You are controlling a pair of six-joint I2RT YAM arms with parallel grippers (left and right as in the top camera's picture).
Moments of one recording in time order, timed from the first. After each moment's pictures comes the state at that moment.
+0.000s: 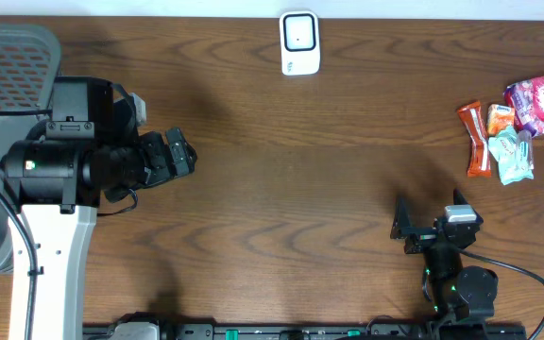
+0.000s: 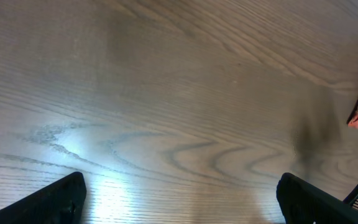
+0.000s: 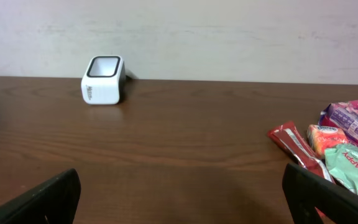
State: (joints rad) left arm -0.02 1.28 1.50 -1.38 0.29 -0.36; right arm 0.05 0.01 0.01 -0.07 -0.03 0.01
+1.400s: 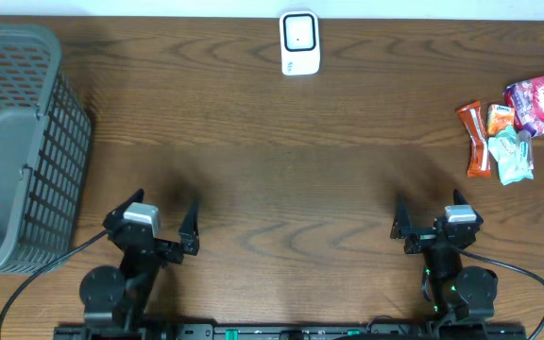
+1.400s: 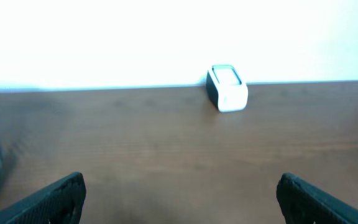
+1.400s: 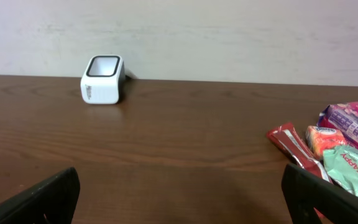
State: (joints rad) left arm -0.01 0.06 0.23 -0.29 0.25 -0.05; right arm 0.05 0.01 0.01 -0.07 -0.03 0.01
